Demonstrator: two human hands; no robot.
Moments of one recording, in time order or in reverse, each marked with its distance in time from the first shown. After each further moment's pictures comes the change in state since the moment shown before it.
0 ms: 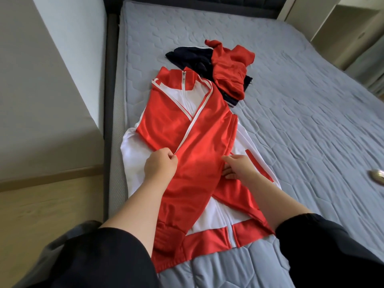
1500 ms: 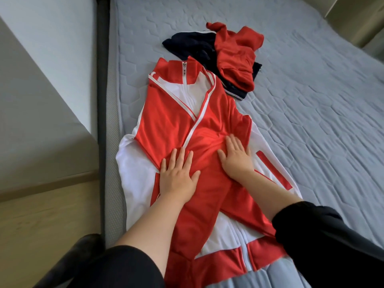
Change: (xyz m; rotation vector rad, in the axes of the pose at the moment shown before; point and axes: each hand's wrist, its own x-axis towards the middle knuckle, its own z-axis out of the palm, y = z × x) left_hand 0.013 -0.017 0.067 0.488 -0.193 0.341; right_hand 0.066 0.010 0.028 -1.045 0.179 -0.381
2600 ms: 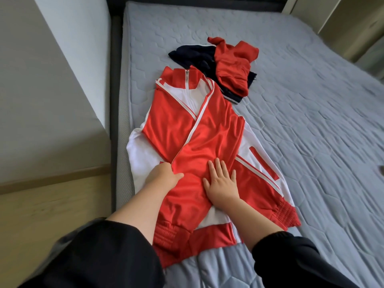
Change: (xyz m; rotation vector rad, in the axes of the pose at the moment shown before) left_hand -0.038 -0.022 -0.046 -0.343 -0.208 -0.387; right_hand -0.106 -0.024 0.030 -0.040 -0.069 -0.106
